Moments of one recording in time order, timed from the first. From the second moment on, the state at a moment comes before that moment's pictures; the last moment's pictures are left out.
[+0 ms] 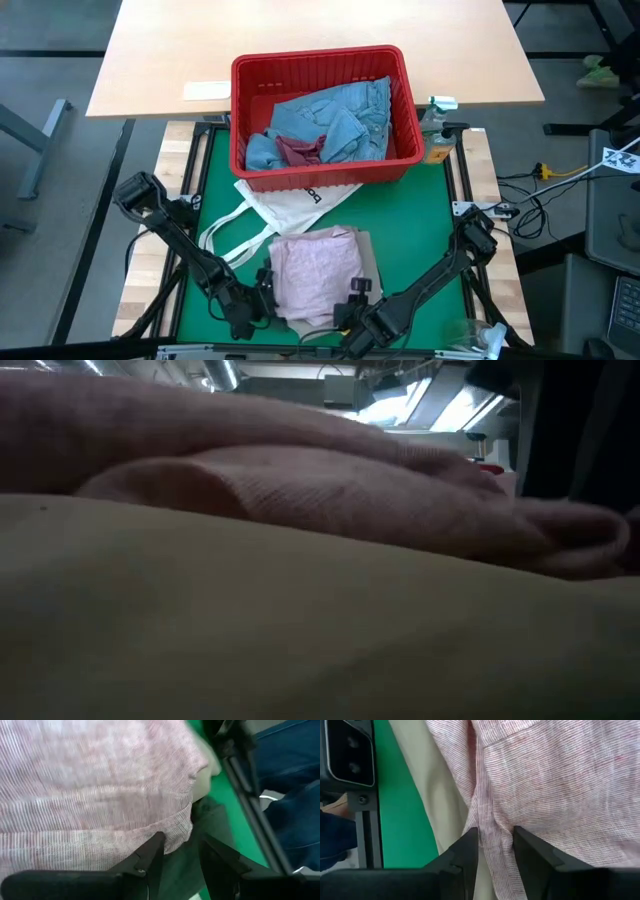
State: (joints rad) left arm -0.81 1.70 0.83 0.05 -0.32 -0.50; right arm 0.73 2.19 1.83 -0.97 0.28 0.72
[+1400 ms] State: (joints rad) left arm -0.79 1.65 0.83 0.38 -0.61 -0.21; right arm 0.68 2.19 2.15 -1.41 0.41 0.49
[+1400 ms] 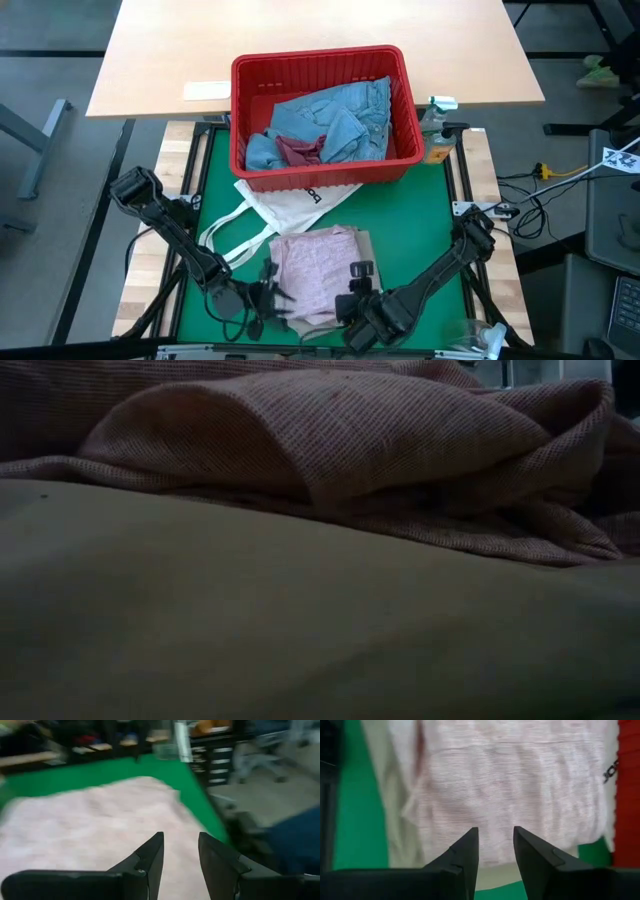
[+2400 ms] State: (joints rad) left arm -0.64 1.65 0.83 -0.22 -0.90 -0.35; right arm 0.43 2.19 1.90 -1.45 0.48 0.41
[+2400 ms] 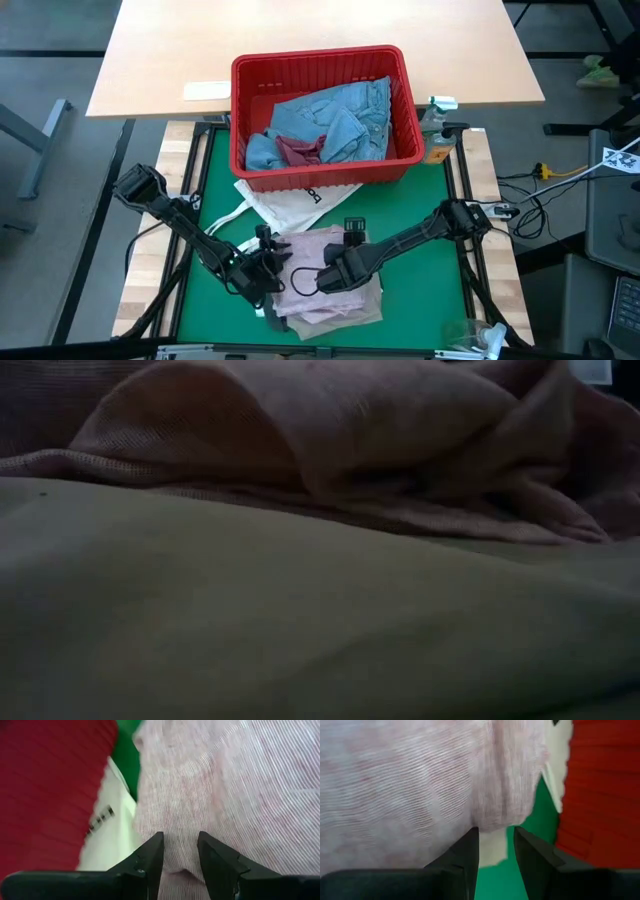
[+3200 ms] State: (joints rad) left arm -0.61 1.65 0.83 -0.16 -0.82 -0.41; right arm 0.43 2.19 1.91 -1.48 0.41 0.41
